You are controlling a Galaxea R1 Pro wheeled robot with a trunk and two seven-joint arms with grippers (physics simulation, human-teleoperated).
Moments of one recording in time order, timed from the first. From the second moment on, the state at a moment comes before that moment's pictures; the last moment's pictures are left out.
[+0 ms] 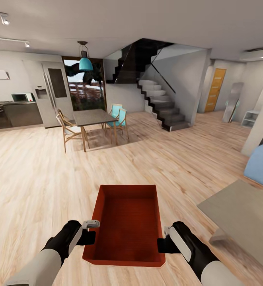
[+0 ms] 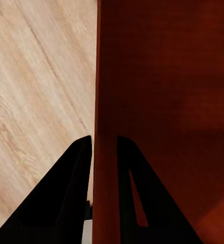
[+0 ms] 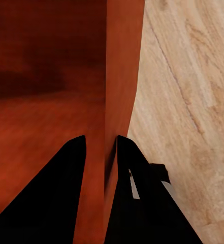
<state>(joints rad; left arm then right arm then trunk) -0.66 -0.01 0.06 -0.47 -0.04 0.70 -0.10 -0.56 -0.01 0.35 -0.76 -0.59 0.95 -0.27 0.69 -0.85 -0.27</state>
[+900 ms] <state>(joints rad) -0.66 -0.01 0.06 -0.47 -0.04 0.70 -0.10 -0.56 -0.01 0.35 -0.76 -0.60 0.95 -0.27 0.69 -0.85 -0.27</state>
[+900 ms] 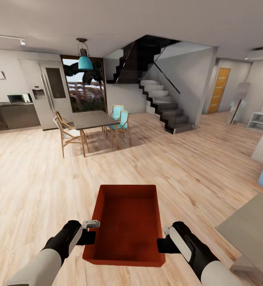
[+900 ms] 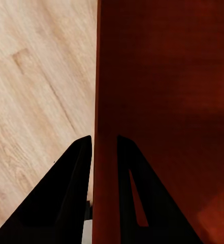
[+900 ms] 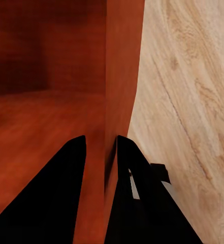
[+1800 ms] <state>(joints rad) -0.66 -0.01 0.06 -0.47 -0.04 0.70 -0.10 -0.55 -0.01 0.35 -0.76 -0.59 0.95 -0.27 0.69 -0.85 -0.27</state>
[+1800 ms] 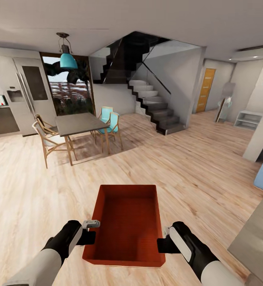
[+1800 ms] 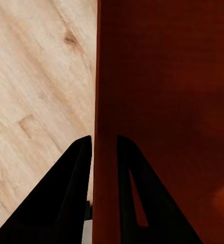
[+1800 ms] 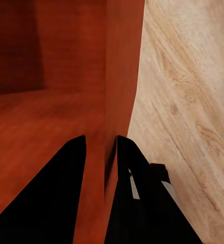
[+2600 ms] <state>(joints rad) -0.66 -0.01 0.06 -0.47 -0.04 0.70 -0.10 -0.56 -0.01 0.35 -0.76 -0.60 0.95 -0.27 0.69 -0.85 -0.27</state>
